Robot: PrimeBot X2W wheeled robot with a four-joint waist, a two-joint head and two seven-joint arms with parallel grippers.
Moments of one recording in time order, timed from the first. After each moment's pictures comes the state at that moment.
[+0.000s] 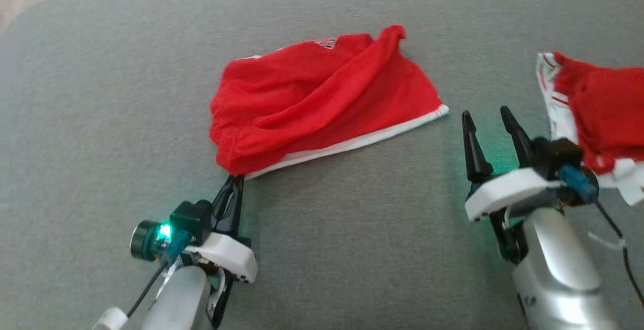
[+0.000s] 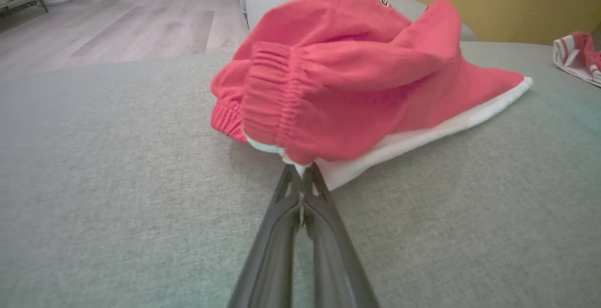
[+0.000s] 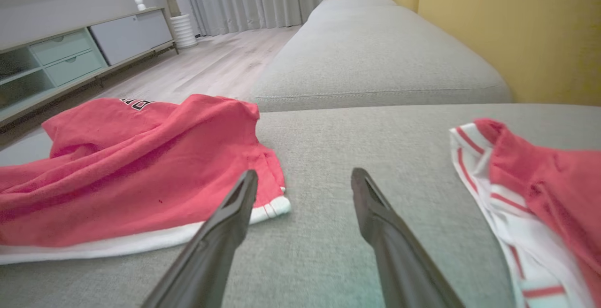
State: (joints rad) left arm -0.33 0.05 -0.30 0.67 -0.16 -0.08 -0.25; right arm -0.38 -0.05 0.08 0.59 0.12 0.12 -0.21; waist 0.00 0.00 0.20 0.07
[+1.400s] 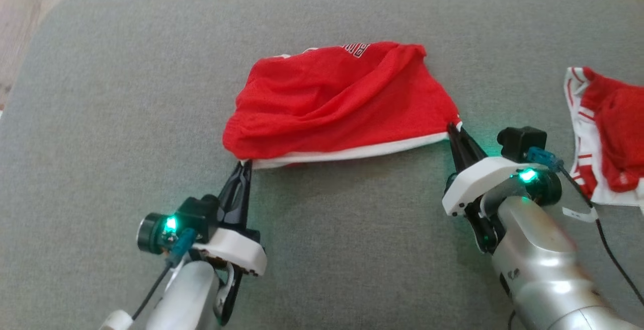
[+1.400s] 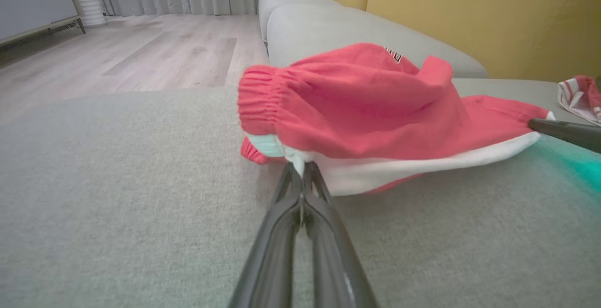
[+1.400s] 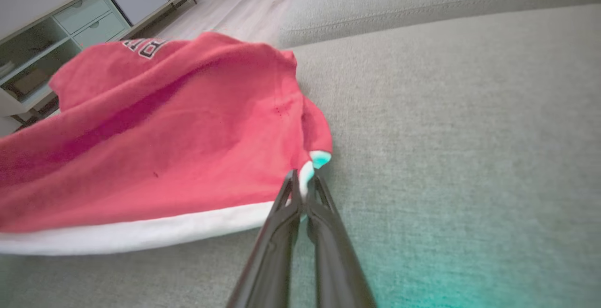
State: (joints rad) left arm -0.32 0.05 -0.35 0.57 -0.20 -0.03 -0.25; right arm -0.61 -0.06 0.31 1.03 0.41 0.12 -0.23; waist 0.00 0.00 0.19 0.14
